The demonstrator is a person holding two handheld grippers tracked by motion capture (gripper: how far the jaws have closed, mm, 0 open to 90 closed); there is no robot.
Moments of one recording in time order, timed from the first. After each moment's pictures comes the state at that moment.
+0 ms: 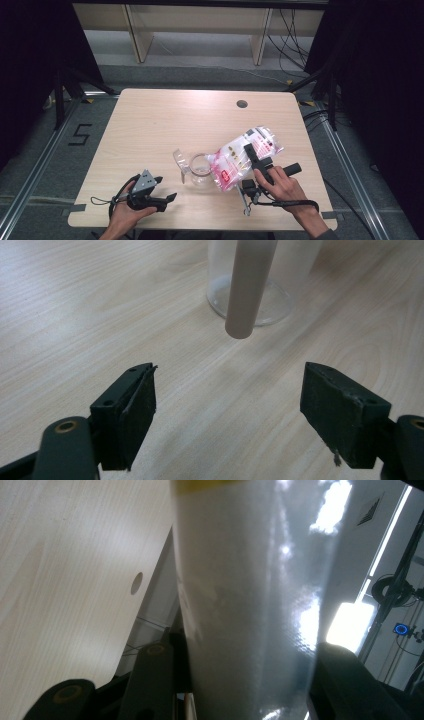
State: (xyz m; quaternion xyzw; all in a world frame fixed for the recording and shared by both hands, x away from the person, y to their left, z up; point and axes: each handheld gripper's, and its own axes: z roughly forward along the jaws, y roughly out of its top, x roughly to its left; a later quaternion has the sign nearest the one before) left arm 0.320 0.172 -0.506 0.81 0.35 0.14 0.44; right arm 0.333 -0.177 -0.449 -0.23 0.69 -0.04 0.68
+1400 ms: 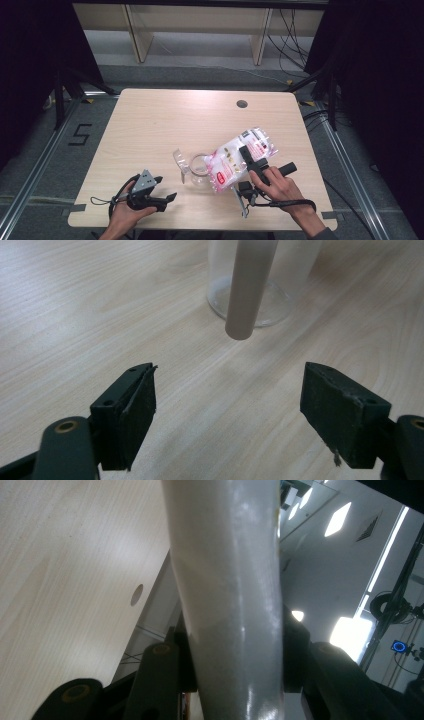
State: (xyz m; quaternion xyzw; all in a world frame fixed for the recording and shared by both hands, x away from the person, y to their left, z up) left arm 0.320 0.173 -0.505 0.81 0.35 0.15 0.44; right arm 0.330 -0.168 -0.451 -0.24 0.70 -0.03 0.67
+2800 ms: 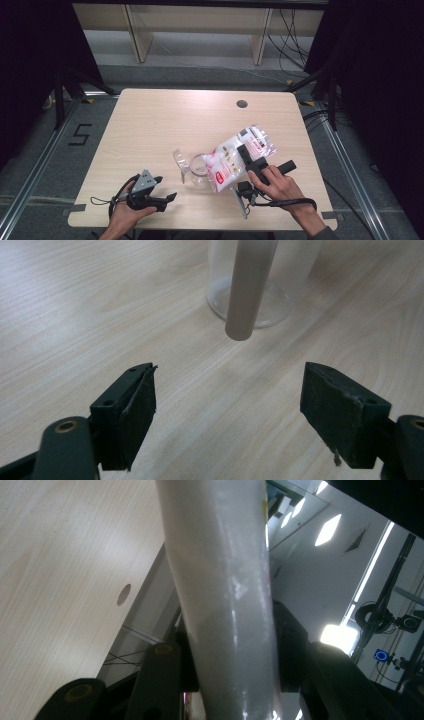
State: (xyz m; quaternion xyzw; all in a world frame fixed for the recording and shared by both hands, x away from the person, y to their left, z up) left arm 0.321 0.173 -0.505 0.81 0.35 0.15 0.45; right arm 0.328 -0.166 -0.445 -0.26 0.69 -0.04 0.68
